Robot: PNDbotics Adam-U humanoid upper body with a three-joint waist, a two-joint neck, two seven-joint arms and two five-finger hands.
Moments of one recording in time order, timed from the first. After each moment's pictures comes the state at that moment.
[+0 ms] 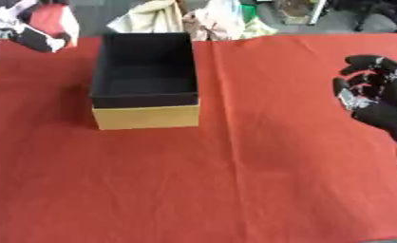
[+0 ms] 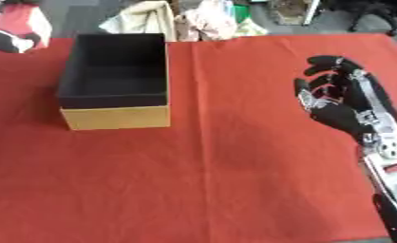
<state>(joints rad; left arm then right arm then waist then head) -1.08 0.60 -0.08 -0.95 -0.91 -0.25 -0.29 -0.40 -0.47 0.11 -1.65 -0.13 -0.03 -0.07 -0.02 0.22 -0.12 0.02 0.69</state>
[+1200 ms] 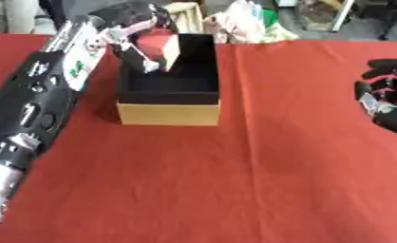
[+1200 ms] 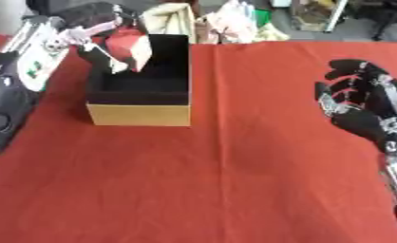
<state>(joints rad) -1.07 0.40 -0.23 -0.98 -0.93 -0.36 -0.41 -0.41 -0.46 0.12 -1.65 -0.13 -0.02 -0.06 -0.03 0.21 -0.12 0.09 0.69</state>
